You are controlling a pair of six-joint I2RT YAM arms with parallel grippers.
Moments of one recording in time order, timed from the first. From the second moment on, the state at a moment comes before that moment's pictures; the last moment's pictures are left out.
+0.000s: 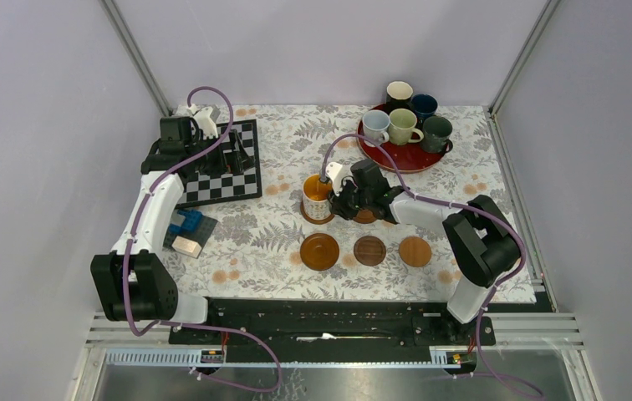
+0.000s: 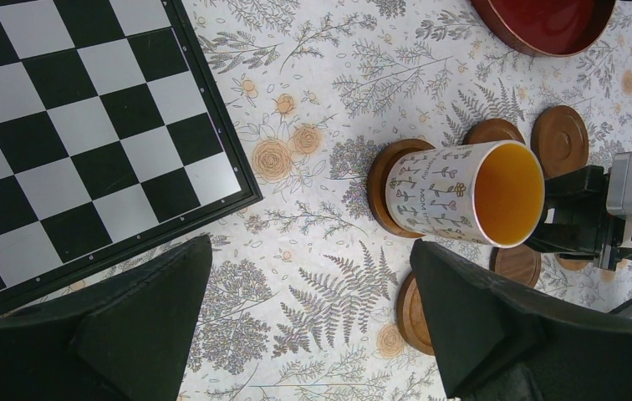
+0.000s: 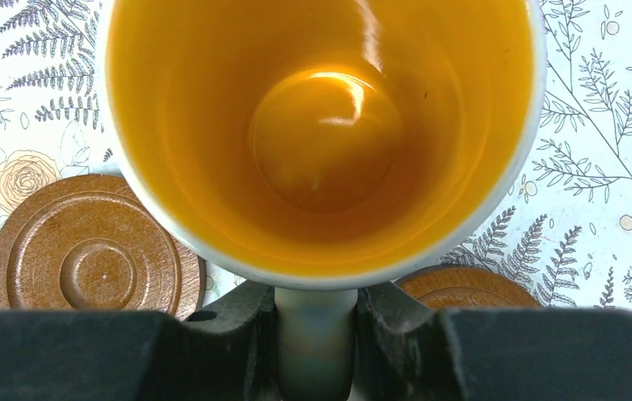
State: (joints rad) left arm 0.03 1.39 1.23 -0.55 0.49 -0.13; right arm 0.62 1.74 0.98 0.04 -0.36 -0.31
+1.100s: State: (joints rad) left arm 0.03 1.39 1.23 -0.56 0.51 -0.13; right arm 0.62 1.64 1.00 -0.02 -0.39 -0.30
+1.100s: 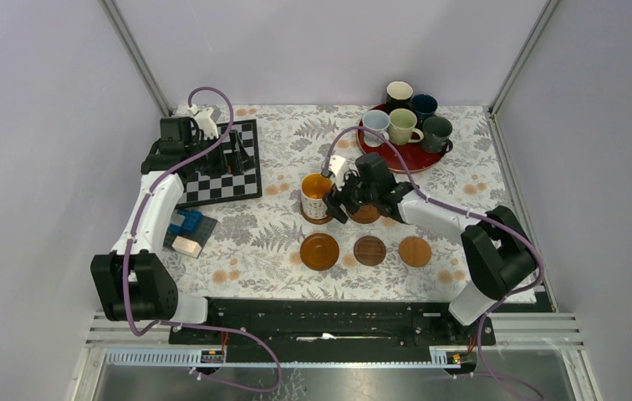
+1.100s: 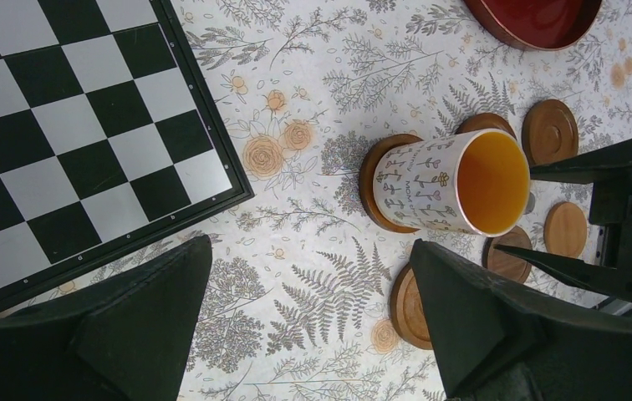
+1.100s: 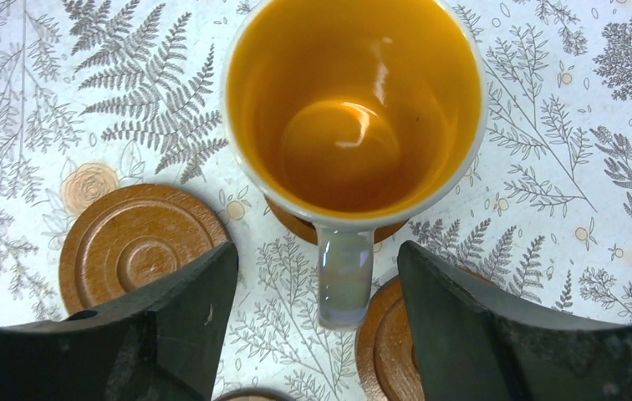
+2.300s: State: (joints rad) left arm 0.03 1.44 1.26 -0.62 0.52 -0.13; right arm -0.12 1.90 1.63 -0.55 -0.41 -0.34
